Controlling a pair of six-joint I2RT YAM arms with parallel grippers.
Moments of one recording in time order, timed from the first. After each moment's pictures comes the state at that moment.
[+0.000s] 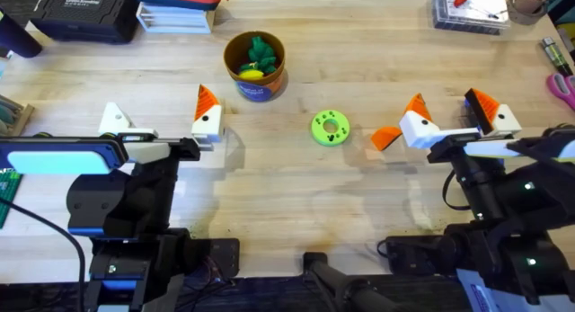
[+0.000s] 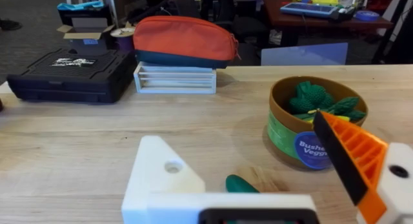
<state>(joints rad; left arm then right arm) -0.01 0.00 0.01 -0.02 0.00 -0.01 0.00 0.00 0.01 -0.09 -0.03 0.01</state>
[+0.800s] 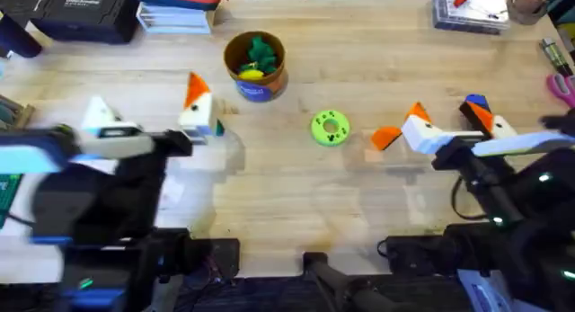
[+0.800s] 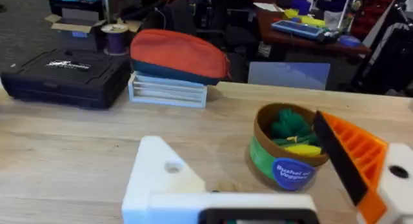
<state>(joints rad) -0.01 0.04 0.13 -0.09 0.01 -0.12 0.00 0.04 0.14 -0.35 -0.05 0.12</state>
